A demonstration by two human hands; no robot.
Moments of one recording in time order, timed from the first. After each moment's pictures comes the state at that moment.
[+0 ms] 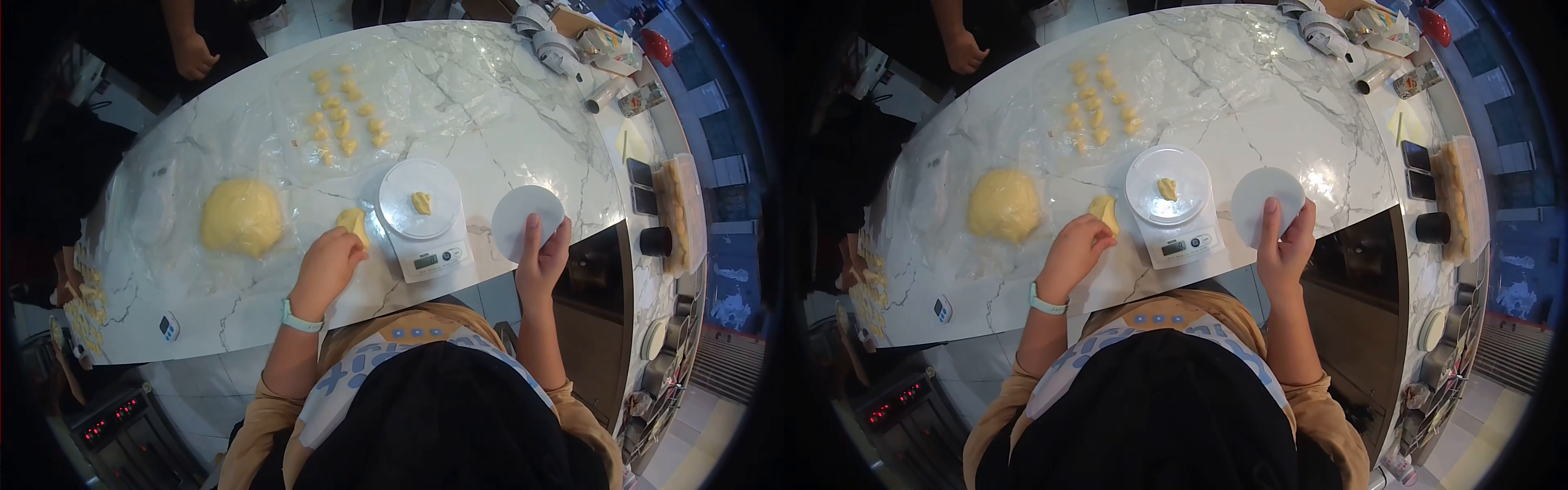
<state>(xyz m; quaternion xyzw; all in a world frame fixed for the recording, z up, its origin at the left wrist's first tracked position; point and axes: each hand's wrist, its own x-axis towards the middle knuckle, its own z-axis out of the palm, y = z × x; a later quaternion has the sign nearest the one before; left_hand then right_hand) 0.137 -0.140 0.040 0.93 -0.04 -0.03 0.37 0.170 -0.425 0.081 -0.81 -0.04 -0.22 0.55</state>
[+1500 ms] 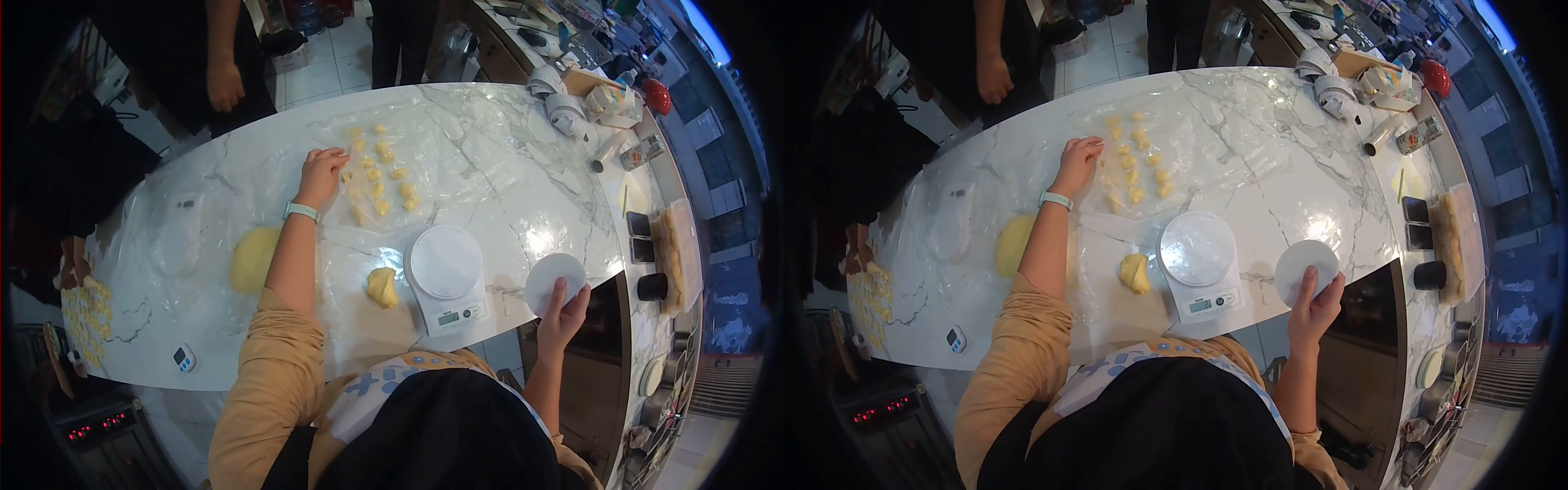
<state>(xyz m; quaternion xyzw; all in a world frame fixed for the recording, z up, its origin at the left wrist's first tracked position) 0.353 -0.014 -0.016 0.95 -0.06 0.12 0.27 0.169 -0.429 0.089 -0.81 0.03 -0.27 0.52</state>
